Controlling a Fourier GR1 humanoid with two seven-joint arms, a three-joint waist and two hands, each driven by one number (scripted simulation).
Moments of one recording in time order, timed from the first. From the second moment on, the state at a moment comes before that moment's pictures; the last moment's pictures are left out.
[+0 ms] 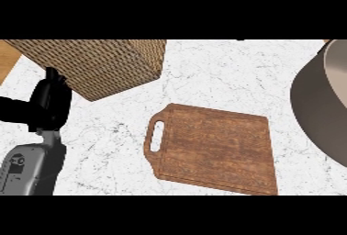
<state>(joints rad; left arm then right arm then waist) -0.32 0.21 0.06 -1.53 0.15 0.12 0.07 -0.53 -0.85 -0.39 -0.52 0.70 0.13 -0.79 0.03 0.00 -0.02</state>
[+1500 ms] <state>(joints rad) -0.31 0.21 0.08 -1.52 0.15 0.10 0.04 -0.68 -1.01 -0.72 -0.17 0.29 0.49 -0.72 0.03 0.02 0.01</state>
